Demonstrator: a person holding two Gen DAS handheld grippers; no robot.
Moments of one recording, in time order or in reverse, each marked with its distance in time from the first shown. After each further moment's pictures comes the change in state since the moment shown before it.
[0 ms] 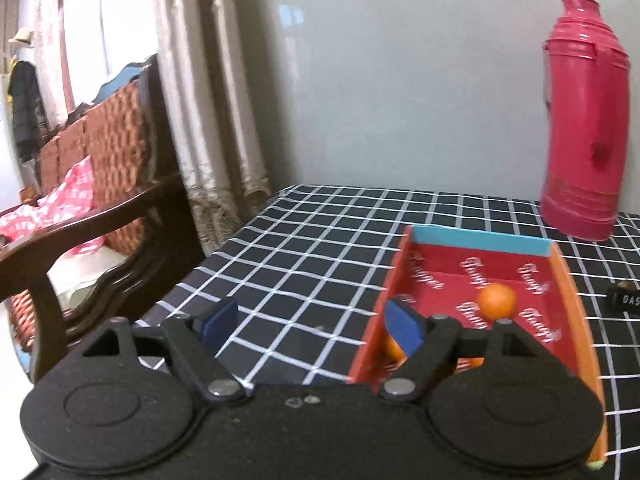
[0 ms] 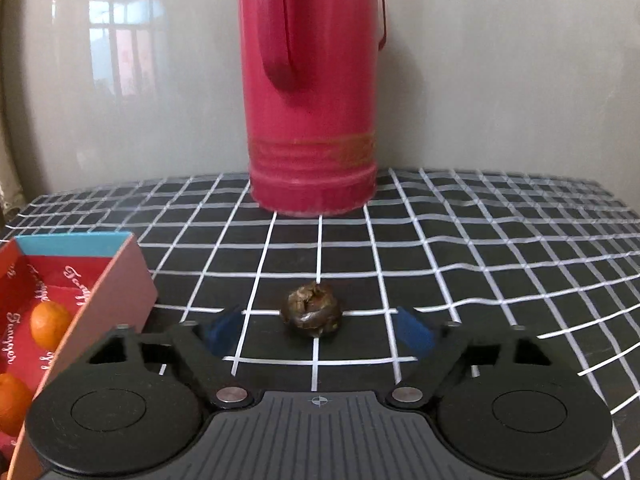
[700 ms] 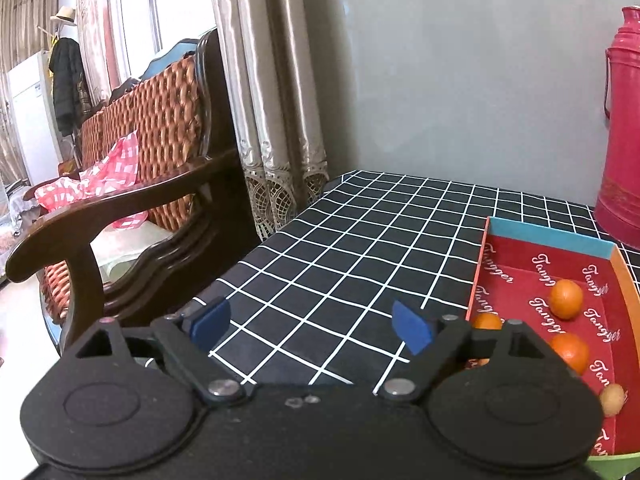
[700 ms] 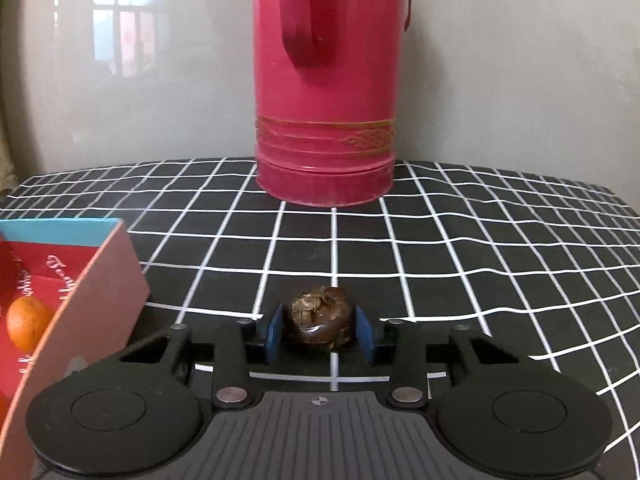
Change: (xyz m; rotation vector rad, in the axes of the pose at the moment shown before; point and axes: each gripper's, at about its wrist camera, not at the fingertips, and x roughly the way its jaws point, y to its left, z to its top) left arm 0.012 0.042 -0.007 -0.067 0.036 0.106; right arm 0.020 0.010 -0.001 -0.052 0.020 -0.003
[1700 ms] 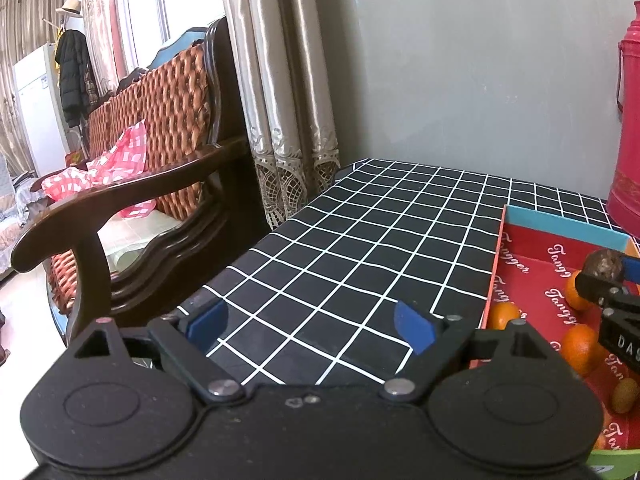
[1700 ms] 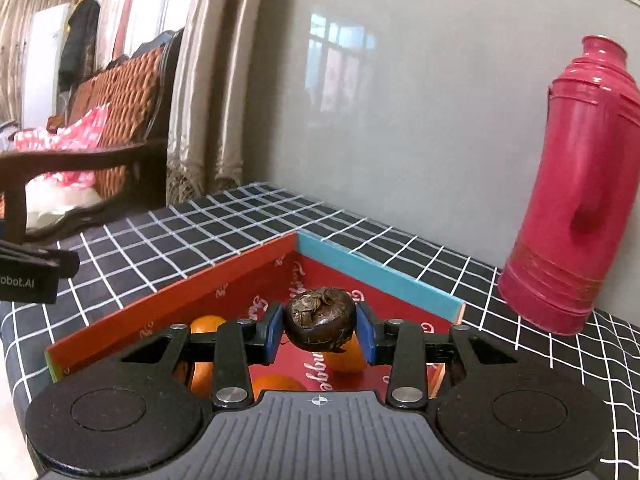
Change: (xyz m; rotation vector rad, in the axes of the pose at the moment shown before) left arm 0.007 0.005 -0.003 -0.008 0.033 0.028; right arm -0.099 0.125 -0.024 -0.416 -0.201 0.465
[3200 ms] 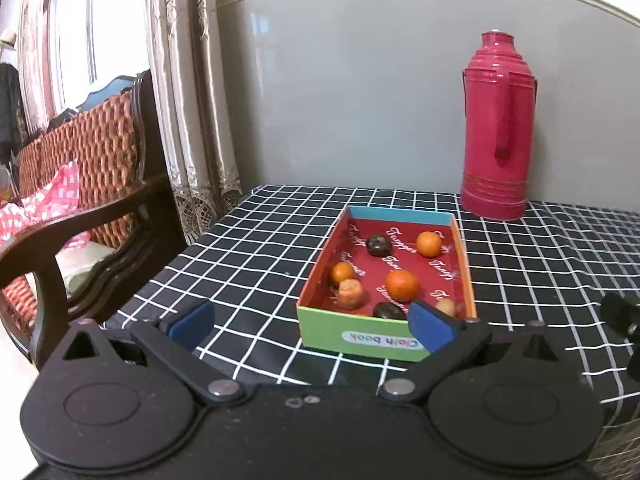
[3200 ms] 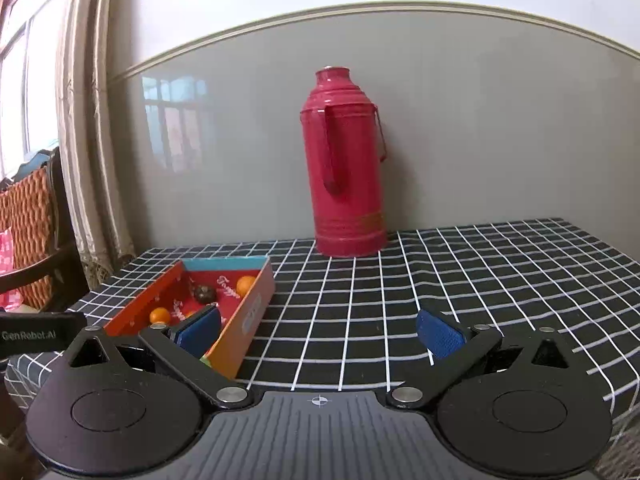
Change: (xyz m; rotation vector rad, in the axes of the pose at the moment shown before) left arm -0.145 -0.004 -0.043 0.092 -0.090 -0.294; right arm -0.248 -0.001 -0.061 0.420 -0.119 -0.375
